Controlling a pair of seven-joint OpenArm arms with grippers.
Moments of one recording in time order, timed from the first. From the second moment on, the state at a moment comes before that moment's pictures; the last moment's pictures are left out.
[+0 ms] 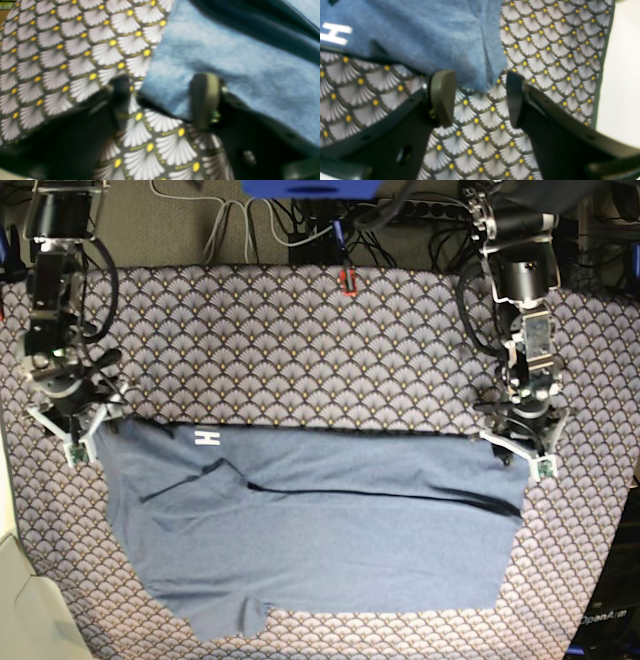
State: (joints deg) left arm -12.7 -8.2 -16.7 56.2 0.2 -1.7 11.7; right arm -3.7 19.0 13.6 91.9 1.5 21.3 -39.4
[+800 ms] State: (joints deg) left arm -12.6 -8.4 -16.7 56.2 0.6 -1.7 11.8; right arm 3.9 18.8 16.5 77.9 1.5 25.7 -38.8
